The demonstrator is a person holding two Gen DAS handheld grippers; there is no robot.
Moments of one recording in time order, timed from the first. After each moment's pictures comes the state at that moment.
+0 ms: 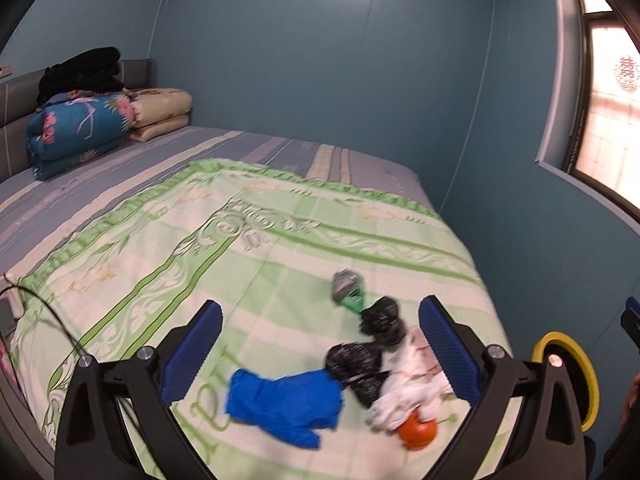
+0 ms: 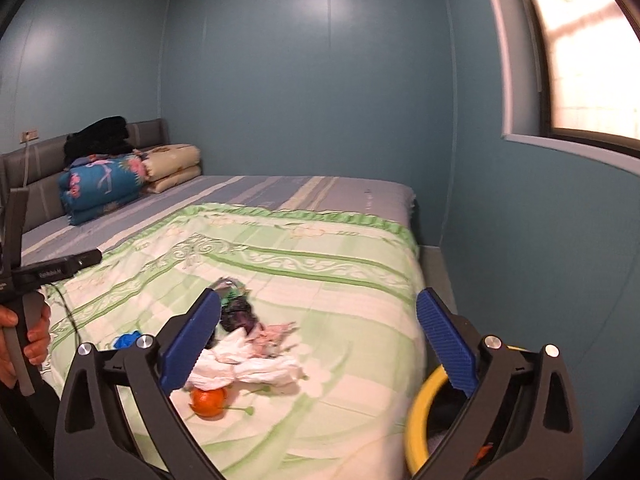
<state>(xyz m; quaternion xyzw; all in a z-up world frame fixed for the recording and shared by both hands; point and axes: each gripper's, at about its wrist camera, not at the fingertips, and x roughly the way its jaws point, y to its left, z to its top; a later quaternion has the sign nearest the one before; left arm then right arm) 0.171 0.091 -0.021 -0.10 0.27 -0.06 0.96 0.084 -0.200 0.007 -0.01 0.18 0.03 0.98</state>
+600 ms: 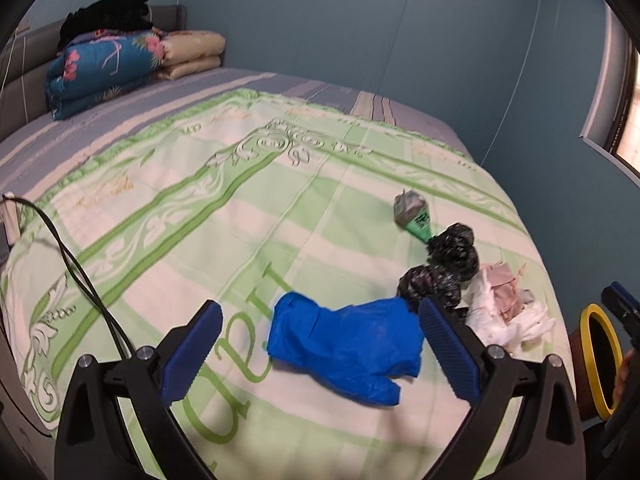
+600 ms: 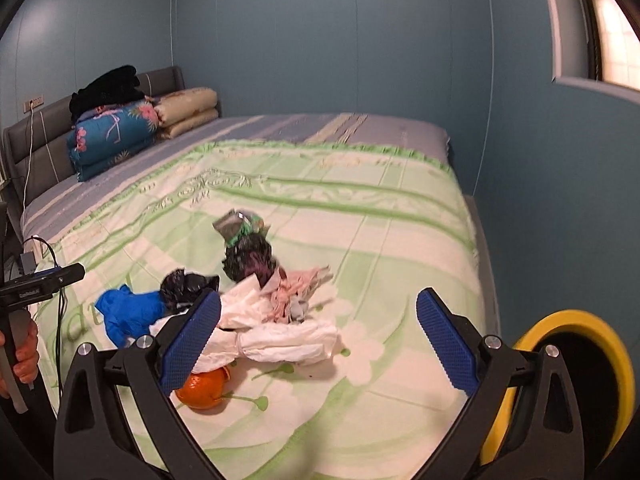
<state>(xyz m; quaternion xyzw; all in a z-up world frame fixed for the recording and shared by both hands) 0.184 0.121 -0.122 -0.12 0.36 -0.02 0.92 0.172 -0.171 -0.088 -0.01 0.29 0.07 0.96</state>
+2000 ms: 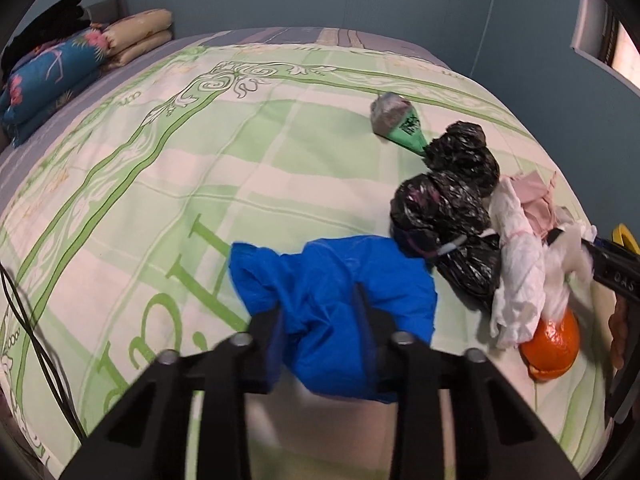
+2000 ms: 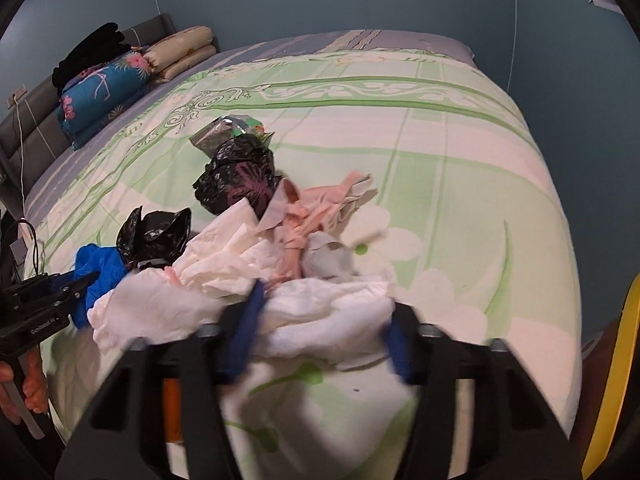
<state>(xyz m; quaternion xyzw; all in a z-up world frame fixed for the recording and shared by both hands) 0.226 0.061 -0.184 -0.03 0.45 -0.06 0.89 0.248 -0.146 -0.181 0.03 0.42 0.09 0.90</state>
